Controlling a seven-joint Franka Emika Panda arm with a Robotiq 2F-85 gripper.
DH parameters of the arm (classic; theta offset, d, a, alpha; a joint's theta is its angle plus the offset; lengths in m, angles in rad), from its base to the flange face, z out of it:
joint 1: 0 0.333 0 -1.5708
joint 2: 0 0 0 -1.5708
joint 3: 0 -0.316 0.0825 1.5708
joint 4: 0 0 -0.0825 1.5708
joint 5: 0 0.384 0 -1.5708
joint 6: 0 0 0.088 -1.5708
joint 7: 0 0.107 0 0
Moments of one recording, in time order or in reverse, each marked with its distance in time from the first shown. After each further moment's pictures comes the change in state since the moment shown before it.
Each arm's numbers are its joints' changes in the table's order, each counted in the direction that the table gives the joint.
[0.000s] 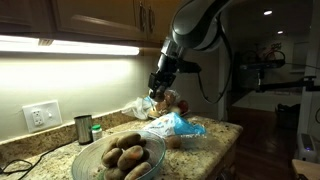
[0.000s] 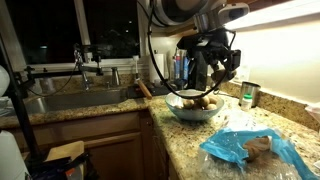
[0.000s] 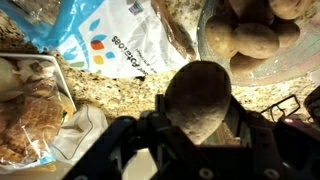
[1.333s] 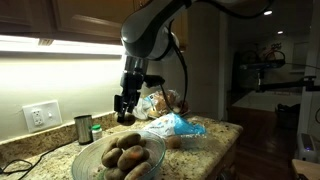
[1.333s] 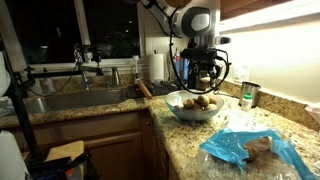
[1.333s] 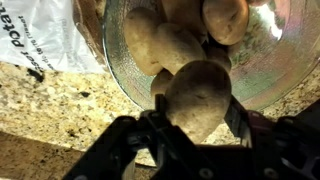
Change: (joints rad) arm -0.011 0.335 -0.189 -0.384 0.055 0.274 -0.242
